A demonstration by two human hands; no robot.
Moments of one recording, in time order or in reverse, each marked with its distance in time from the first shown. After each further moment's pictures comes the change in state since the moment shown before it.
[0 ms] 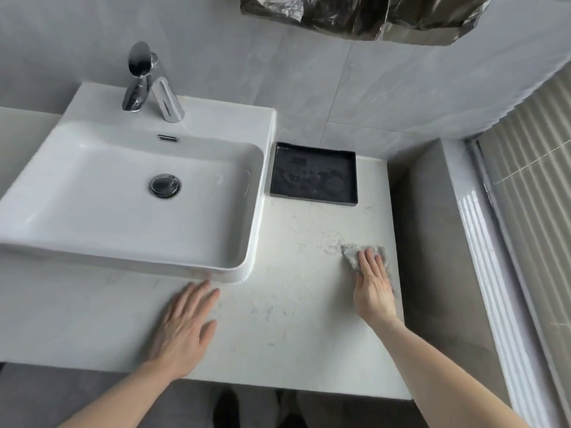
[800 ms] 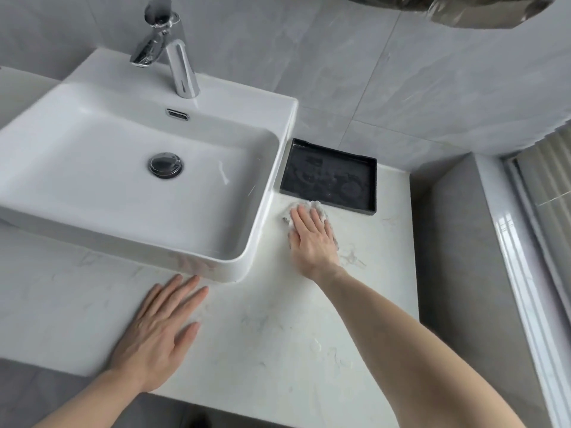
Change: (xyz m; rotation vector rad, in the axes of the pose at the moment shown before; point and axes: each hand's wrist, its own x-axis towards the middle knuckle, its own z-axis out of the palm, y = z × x) left_hand 0.003 -0.008 0.031 -0.089 0.250 0.068; right_hand 0.093 -0.139 0.052 -0.074 -0.073 -0.391
